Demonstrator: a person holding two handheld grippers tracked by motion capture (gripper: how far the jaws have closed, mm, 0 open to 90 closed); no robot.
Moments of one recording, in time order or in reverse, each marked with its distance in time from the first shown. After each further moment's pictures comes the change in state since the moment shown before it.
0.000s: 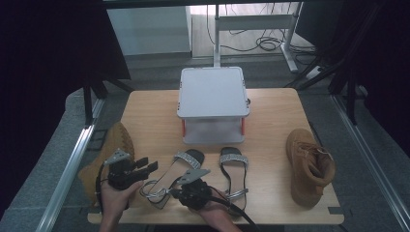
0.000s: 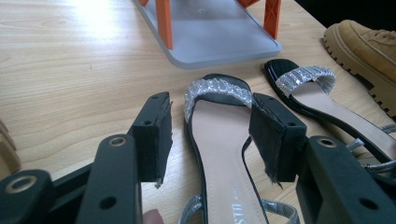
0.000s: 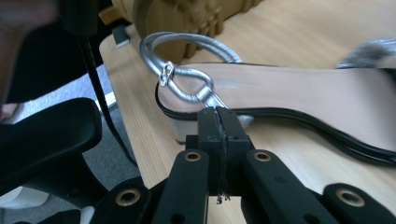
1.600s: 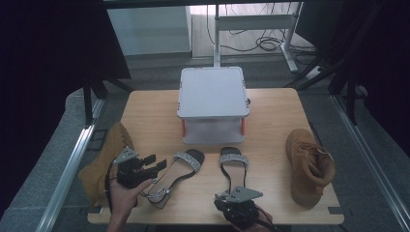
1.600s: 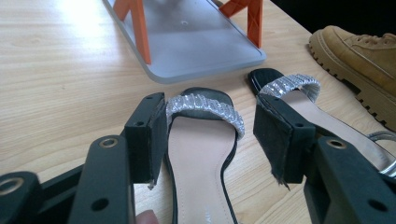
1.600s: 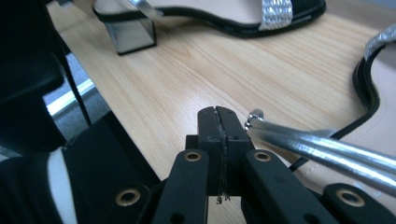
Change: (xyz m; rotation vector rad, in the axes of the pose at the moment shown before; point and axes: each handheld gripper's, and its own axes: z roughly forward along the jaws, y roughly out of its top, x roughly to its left) left arm -0.017 0.007 0.014 -0.028 -0.033 0.030; right arm -0.017 -0.087 -0.086 -0.012 -0.192 0.088
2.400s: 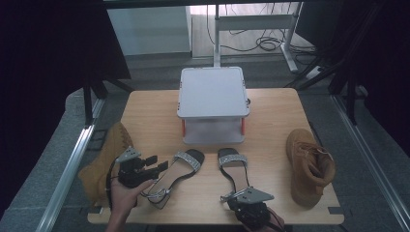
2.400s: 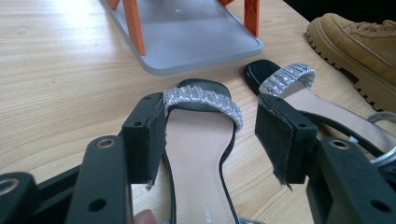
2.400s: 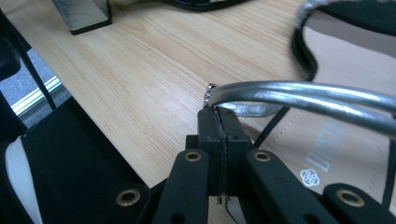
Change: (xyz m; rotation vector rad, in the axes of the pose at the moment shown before) left arm 0.000 0.000 0.002 0.037 -0.012 0.017; right arm -0.017 -0.019 -0.017 0.030 -0.108 0.038
